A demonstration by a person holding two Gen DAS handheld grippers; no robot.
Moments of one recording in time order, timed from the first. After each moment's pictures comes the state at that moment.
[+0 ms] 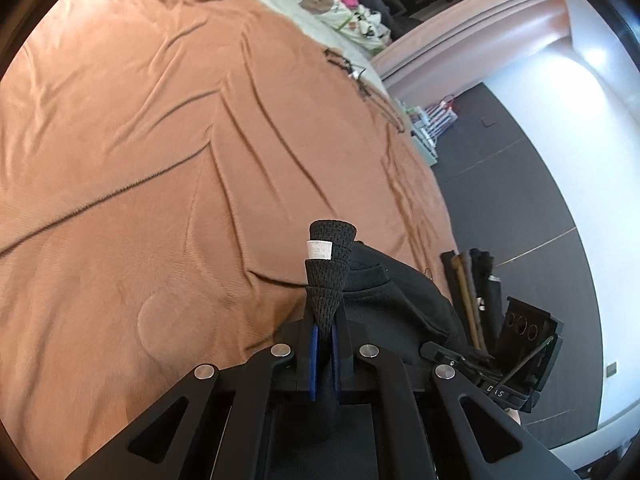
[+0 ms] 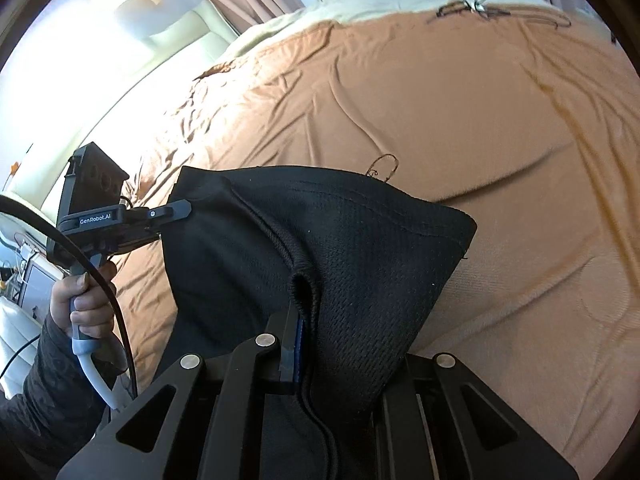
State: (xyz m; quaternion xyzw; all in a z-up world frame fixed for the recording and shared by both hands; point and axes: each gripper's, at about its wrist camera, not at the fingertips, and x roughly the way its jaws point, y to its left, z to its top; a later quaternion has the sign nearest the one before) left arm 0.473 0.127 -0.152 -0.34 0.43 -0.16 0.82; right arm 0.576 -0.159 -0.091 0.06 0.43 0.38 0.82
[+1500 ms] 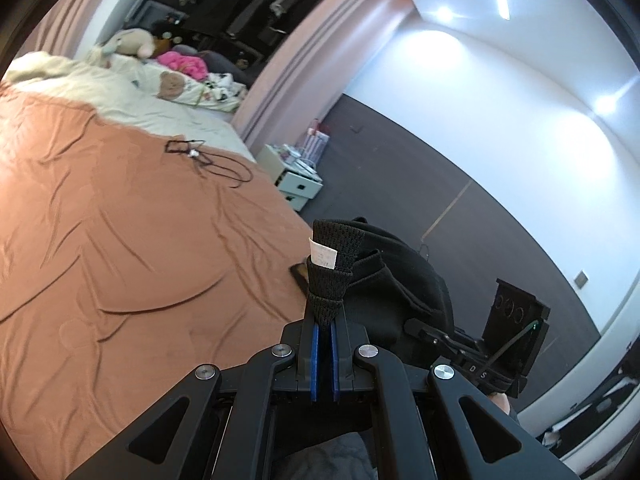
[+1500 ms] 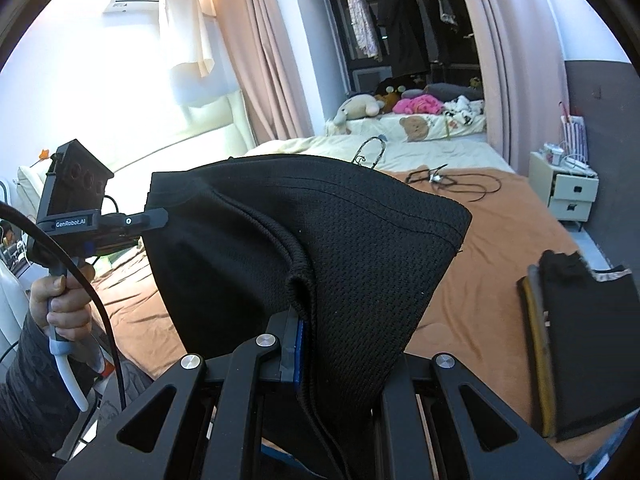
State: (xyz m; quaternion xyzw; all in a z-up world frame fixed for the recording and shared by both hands) left arm 0.343 -0.016 0.068 -0.23 0.29 -0.28 0.88; right arm 0.292 -0.312 0.025 0.01 0.22 0.33 0.92
